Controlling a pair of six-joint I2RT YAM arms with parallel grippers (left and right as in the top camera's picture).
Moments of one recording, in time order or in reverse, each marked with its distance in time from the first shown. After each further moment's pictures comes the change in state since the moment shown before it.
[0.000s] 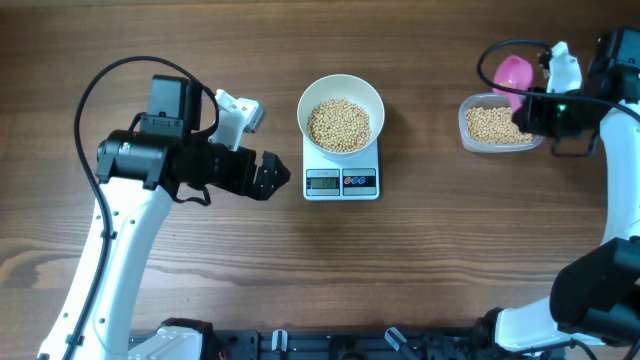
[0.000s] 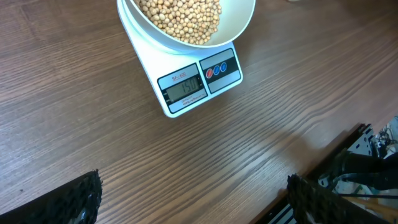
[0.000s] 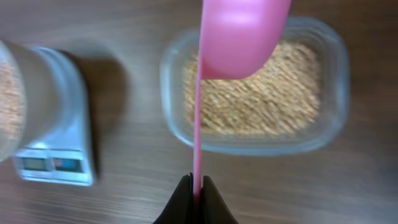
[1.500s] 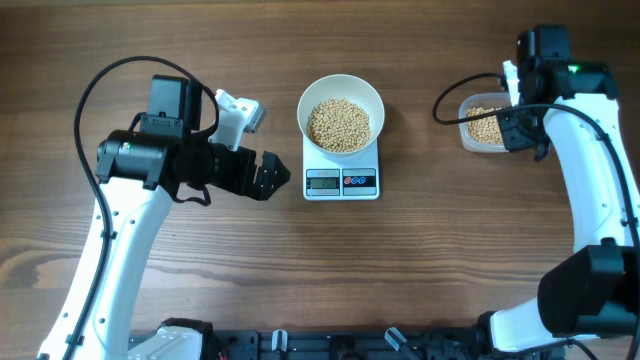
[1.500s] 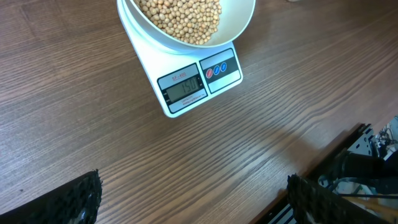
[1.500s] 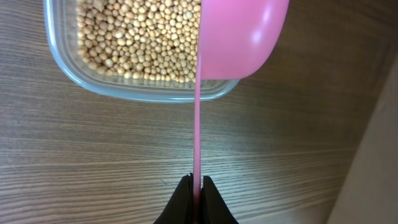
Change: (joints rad) left arm 0.000 0.000 0.000 0.000 0.000 0.000; right arm 0.265 0.000 0.000 -0.096 0.661 -0.072
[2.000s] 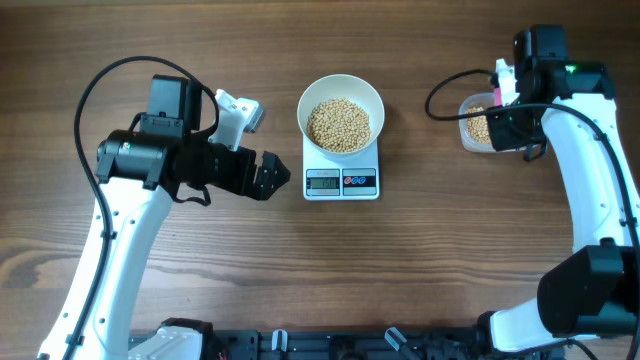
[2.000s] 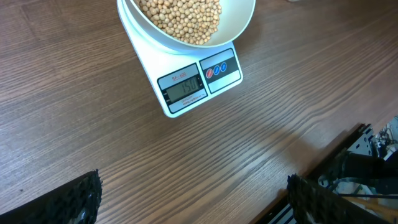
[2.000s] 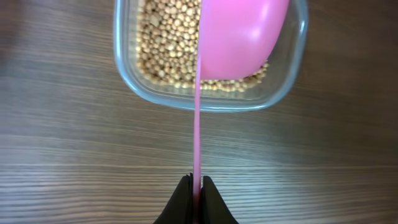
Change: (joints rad) left arm 0.000 0.000 0.000 0.000 0.000 0.000; right arm 0.003 0.000 0.000 -0.002 -0.170 0.066
